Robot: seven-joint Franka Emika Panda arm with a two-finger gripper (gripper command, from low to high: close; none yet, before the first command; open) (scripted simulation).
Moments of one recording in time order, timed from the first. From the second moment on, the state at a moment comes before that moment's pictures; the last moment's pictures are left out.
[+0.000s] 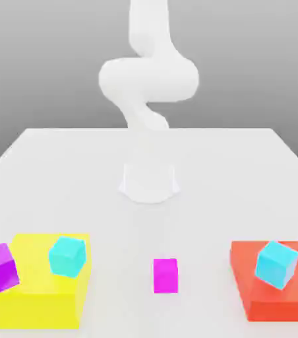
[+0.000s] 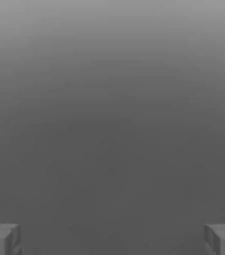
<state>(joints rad) 0.00 -0.72 0.00 -2.35 0.00 2.35 0.81</state>
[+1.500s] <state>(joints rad) 0.13 0.02 0.08 -2.75 0.01 2.77 0.97</state>
